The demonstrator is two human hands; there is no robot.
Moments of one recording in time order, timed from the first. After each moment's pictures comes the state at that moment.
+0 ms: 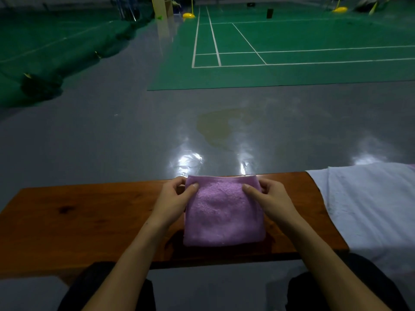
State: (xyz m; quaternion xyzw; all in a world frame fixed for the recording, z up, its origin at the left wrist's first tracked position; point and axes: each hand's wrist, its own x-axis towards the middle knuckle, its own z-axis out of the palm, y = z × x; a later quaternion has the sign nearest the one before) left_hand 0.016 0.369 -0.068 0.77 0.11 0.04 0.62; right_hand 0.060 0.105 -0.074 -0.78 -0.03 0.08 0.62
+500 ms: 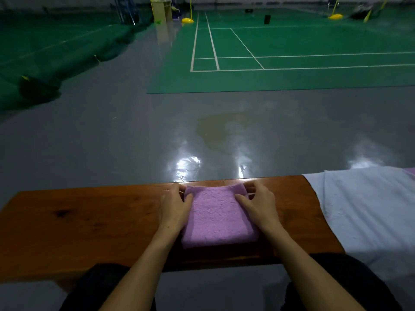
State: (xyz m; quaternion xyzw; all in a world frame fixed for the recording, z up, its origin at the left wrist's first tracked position) left_hand 0.029 0.357 -0.092 0.90 0.20 0.11 0.37; right_hand 0.074 0.126 -0.108 -0.88 -0.01 -0.02 0.48
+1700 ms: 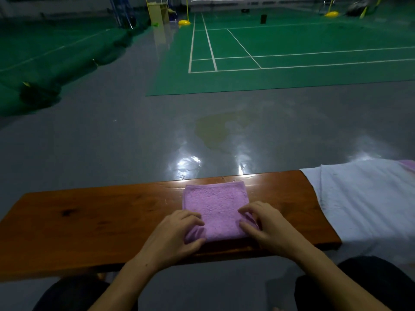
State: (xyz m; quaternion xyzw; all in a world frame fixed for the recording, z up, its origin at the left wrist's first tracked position) left_hand -0.047 0.386 -0.101 0.95 -0.19 0.04 0.23; right_hand 0.012 0.076 -0.106 -0.92 -0.25 0.06 0.30
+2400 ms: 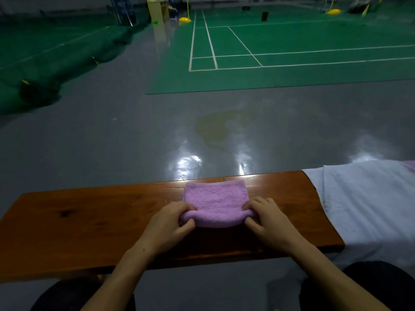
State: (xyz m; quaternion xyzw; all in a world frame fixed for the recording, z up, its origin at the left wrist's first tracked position) left_hand -0.024 0.395 -0.092 0.95 -0.10 0.01 0.30; right_hand 0.023 0.085 -0.106 -0.93 -0.22 0.05 0.28
